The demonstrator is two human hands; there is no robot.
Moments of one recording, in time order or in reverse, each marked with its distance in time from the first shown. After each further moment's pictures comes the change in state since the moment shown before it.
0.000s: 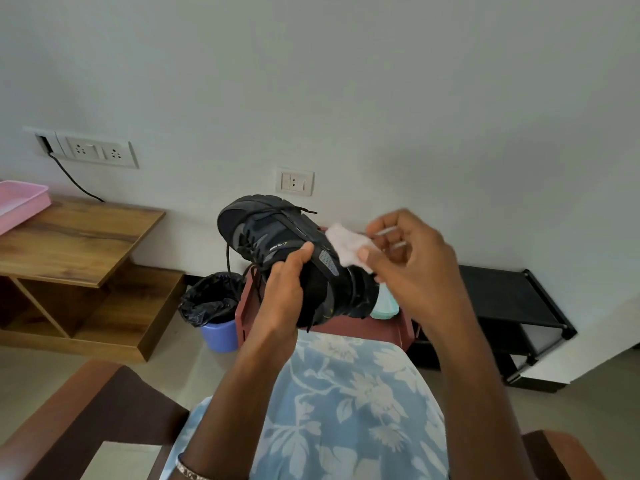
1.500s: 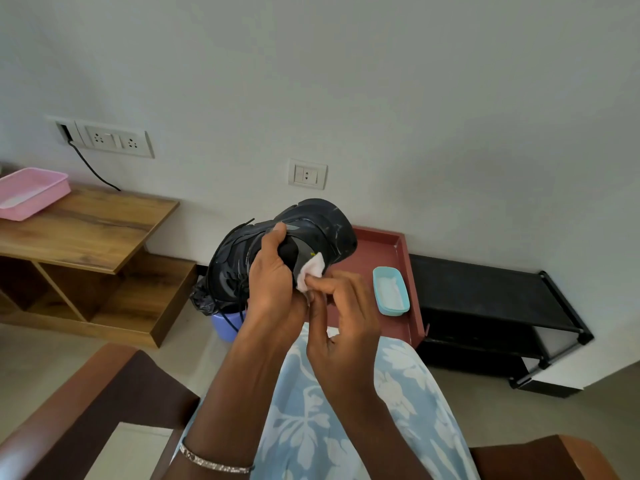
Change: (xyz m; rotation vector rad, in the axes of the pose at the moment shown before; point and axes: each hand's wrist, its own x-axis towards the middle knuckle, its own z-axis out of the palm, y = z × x) left_hand -0.006 0.021 -0.007 -0.414 0.082 0.018; right_hand -0.069 0.034 0.122 0.051 0.369 -0.416
